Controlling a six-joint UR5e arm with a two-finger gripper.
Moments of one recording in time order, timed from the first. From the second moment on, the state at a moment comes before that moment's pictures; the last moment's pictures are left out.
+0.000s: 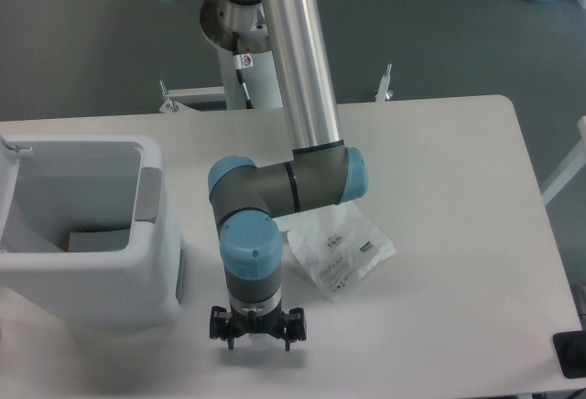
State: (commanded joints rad) arm 2.23 -2.27 -1.46 -0.76 1.54 0.27
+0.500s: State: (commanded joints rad) arm 2.23 -2.27 -1.48 -0.76 1.54 0.27
